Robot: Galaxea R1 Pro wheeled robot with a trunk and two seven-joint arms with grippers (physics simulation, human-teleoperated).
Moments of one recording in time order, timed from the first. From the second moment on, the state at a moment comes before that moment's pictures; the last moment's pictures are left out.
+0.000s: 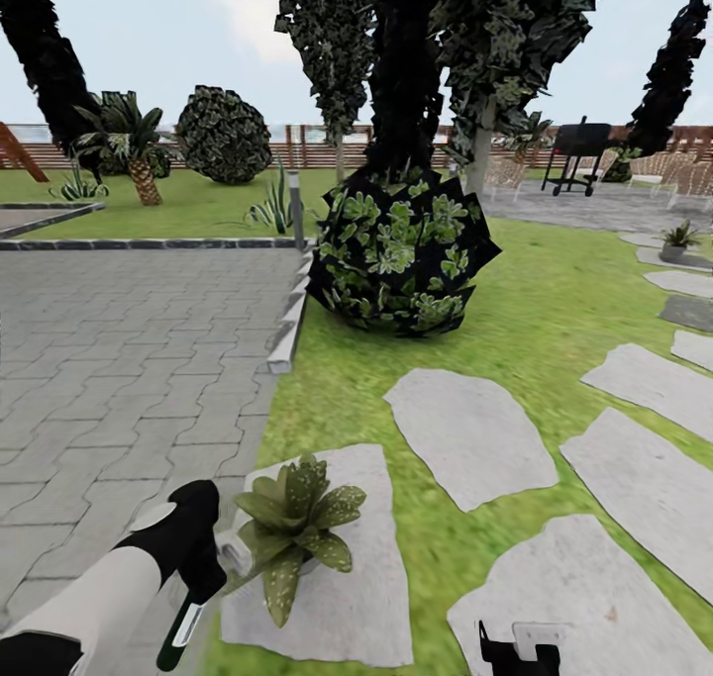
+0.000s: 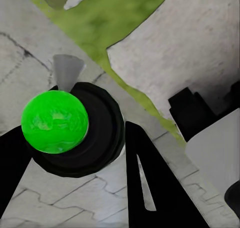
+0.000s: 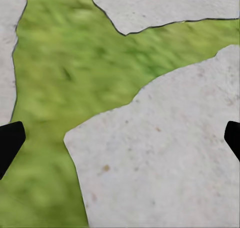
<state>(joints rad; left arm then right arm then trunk) -0.75 0.10 -0.18 -0.50 -1.10 0.86 -1.17 -0.41 -0.04 -0.12 -0.05 0.17 -0.60 -0.13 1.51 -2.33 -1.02</state>
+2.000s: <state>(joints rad) -0.75 0.13 -0.22 -0.43 -1.11 0.84 -1.25 -0.41 -0.04 -0.12 -0.05 0.17 -0.60 -0.14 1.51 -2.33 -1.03</state>
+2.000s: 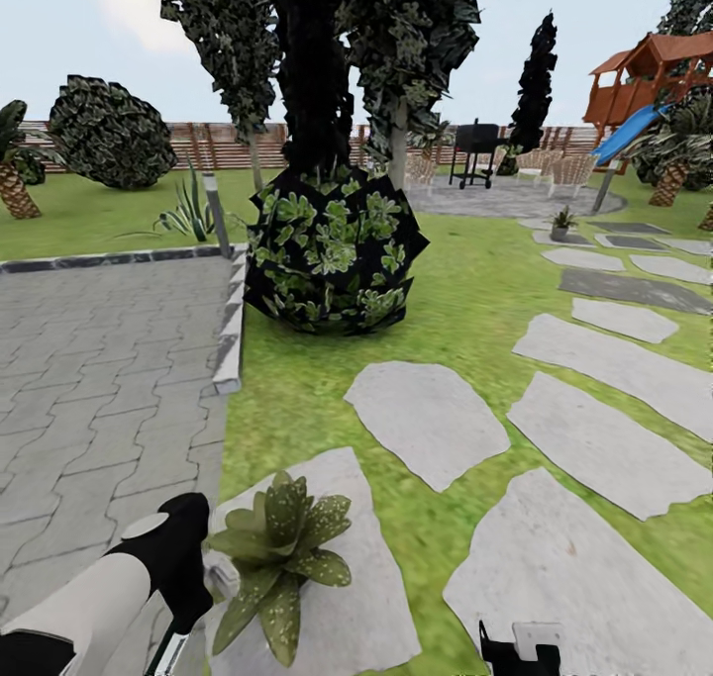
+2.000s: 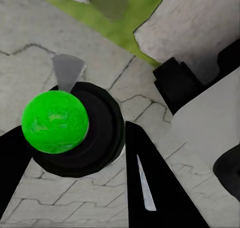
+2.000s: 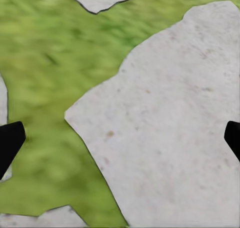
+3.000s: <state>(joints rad) -0.84 0.11 -0.26 -0.44 -1.12 0.83 -1.34 -0.41 -0.05 -0.12 -0.05 0.17 -0.60 -0.14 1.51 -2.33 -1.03</state>
